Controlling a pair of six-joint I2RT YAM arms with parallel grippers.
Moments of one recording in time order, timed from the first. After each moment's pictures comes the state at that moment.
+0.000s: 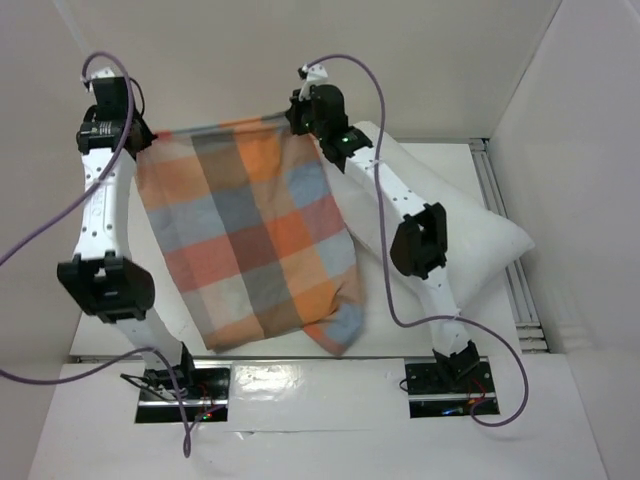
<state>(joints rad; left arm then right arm) 0.11 1.68 2.02 -0.83 -0.37 -0.32 0.56 2.30 2.38 -0.18 0.06 0.16</state>
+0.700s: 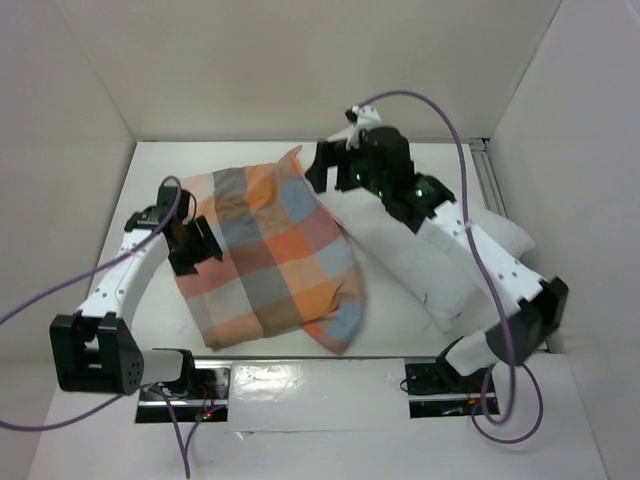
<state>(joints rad) -0.02 1.31 1.06 -0.91 0.02 -0.55 0.62 1.51 1.56 -0.36 -0.01 0.31</state>
